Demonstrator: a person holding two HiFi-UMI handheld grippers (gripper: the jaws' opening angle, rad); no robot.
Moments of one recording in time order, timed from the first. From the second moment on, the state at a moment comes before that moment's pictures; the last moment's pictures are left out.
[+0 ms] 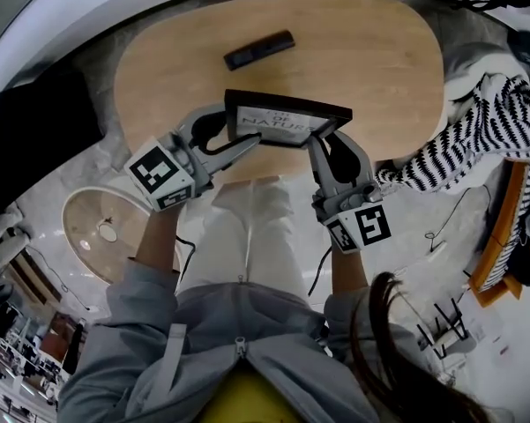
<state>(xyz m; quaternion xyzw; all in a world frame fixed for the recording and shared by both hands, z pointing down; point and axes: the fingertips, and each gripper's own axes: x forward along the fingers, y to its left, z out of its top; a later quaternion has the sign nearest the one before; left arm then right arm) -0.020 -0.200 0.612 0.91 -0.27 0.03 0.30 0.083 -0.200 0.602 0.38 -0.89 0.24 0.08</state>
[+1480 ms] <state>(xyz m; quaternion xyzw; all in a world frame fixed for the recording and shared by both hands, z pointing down) -0.015 -0.121 0.850 0.75 -0.31 0.18 0.56 0.109 -0.148 0.842 0.32 -0.76 0.50 0.26</state>
